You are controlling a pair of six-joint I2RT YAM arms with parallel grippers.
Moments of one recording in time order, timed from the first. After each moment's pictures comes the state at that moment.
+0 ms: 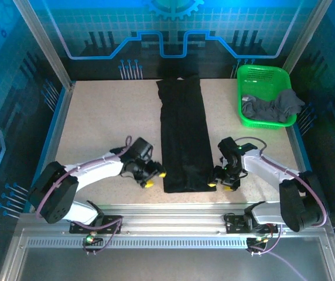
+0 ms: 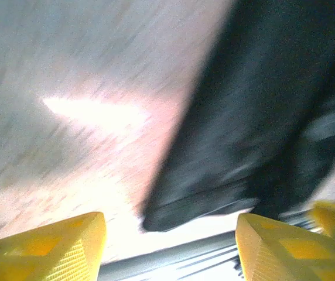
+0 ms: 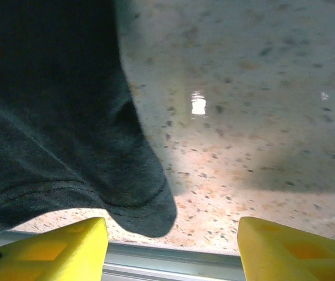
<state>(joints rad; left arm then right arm) -0.65 1.43 0.71 -0.49 0.44 -1.22 0.39 1.33 0.70 -0.95 -0.30 0.62</state>
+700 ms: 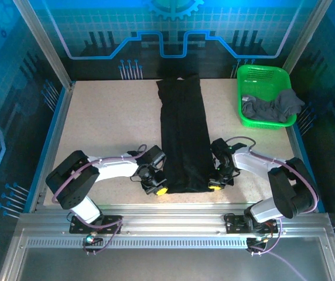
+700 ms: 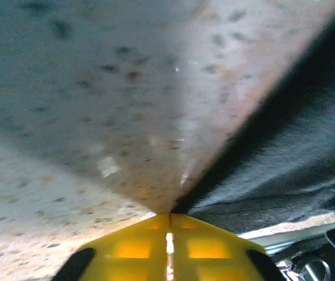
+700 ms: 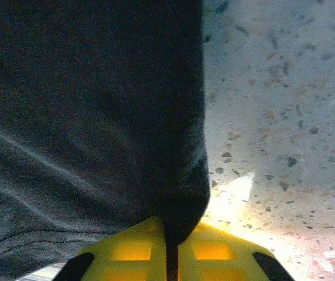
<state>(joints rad) -0.76 1.62 0.77 -0.47 0.48 -1.32 0.47 1.45 0.71 -0.85 -0.29 0.63</state>
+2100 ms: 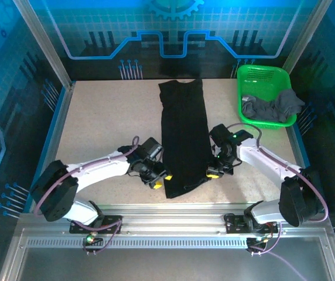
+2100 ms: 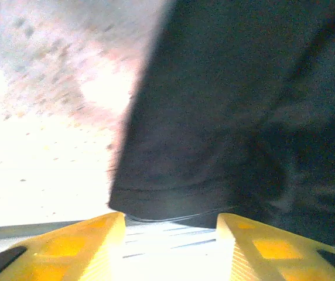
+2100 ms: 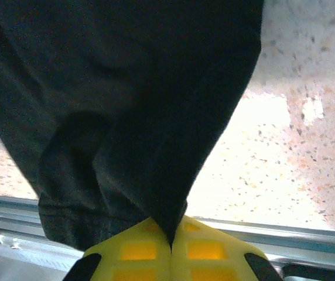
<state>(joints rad) -0.76 1.47 0.84 -0.60 0.42 -1.37 0.47 1.37 0.93 -1.08 -0.31 0.67</state>
